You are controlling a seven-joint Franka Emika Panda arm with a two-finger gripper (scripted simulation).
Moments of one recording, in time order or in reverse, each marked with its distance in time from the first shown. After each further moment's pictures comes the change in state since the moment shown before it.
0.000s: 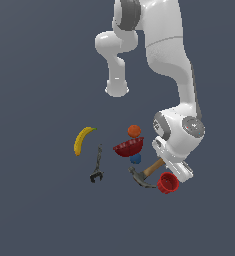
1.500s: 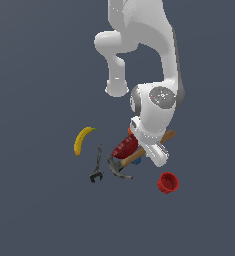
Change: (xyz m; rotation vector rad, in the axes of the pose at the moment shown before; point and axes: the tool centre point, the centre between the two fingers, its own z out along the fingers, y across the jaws) arm 0.085 0.075 -0.087 -0.004 -0.001 0.000
